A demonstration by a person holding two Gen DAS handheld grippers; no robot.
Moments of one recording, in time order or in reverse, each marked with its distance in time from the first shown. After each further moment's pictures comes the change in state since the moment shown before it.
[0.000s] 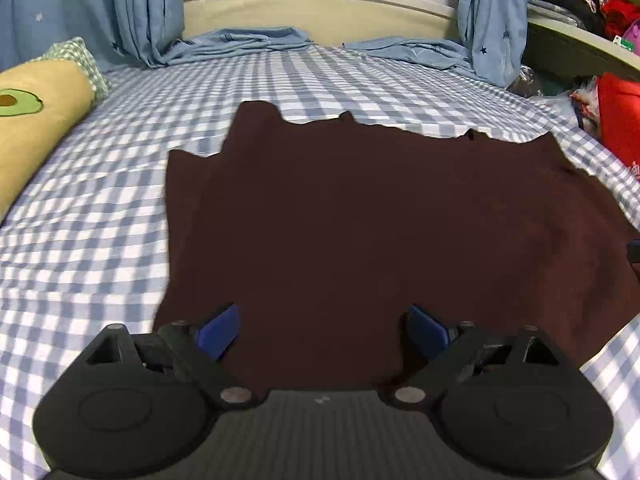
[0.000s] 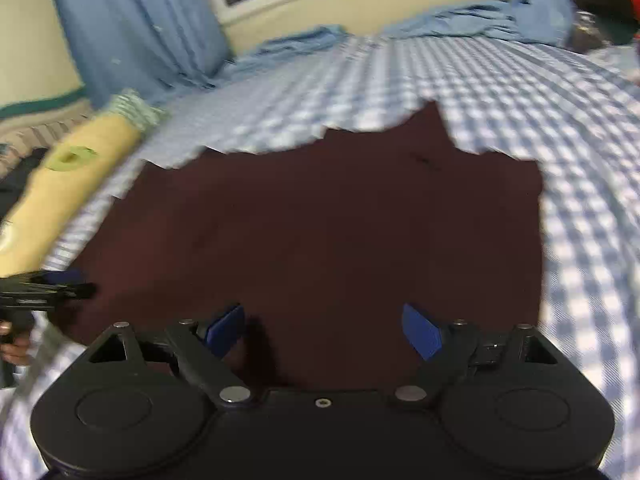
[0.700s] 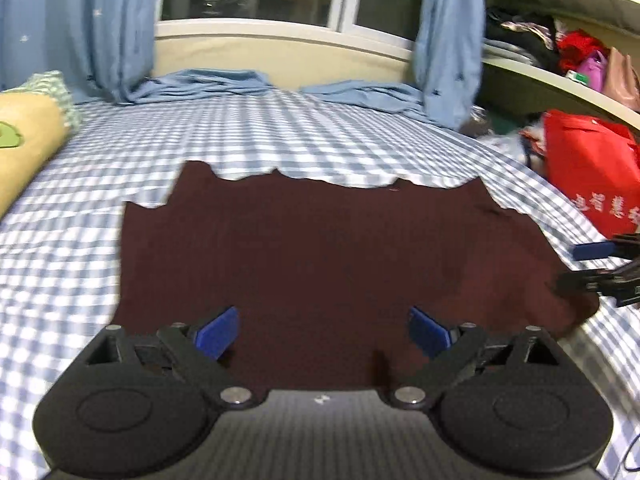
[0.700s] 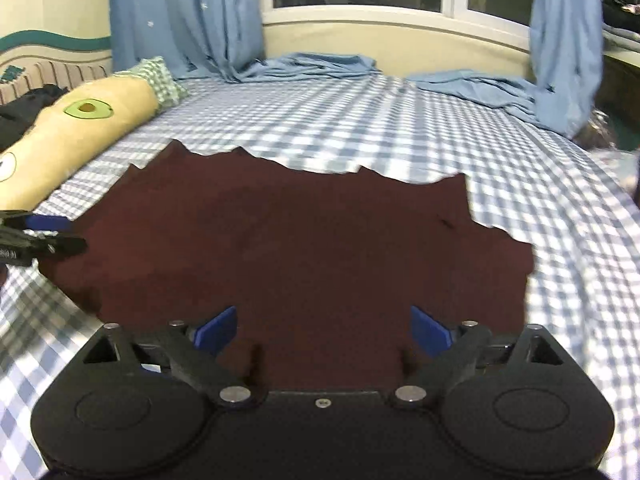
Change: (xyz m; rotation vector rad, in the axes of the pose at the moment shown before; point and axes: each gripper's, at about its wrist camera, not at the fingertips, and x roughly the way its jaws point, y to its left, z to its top) left arm -0.056 -0.055 0.014 -0.004 -0.114 -0.122; right arm -0.036 0.074 -0.003 -0.248 -0.075 -0.081
